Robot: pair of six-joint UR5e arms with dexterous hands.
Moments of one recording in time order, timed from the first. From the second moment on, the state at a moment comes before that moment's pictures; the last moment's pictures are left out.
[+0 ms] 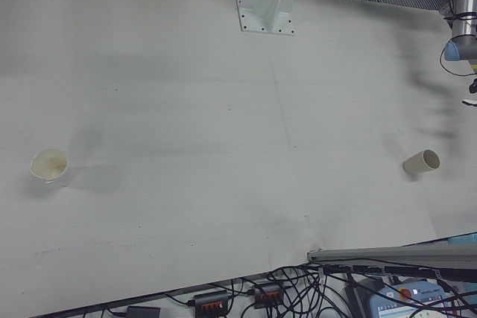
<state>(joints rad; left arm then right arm) -1.20 -1.49 -1.44 -0.49 1.59 0.38 1.53 -1.68 1.69 -3.08 -1.54 -0.33</state>
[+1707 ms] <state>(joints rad) -0.94 -1.81 -1.17 -0.39 1.42 0.45 1.47 -1.67 1.63 -3.08 -1.54 -0.41</state>
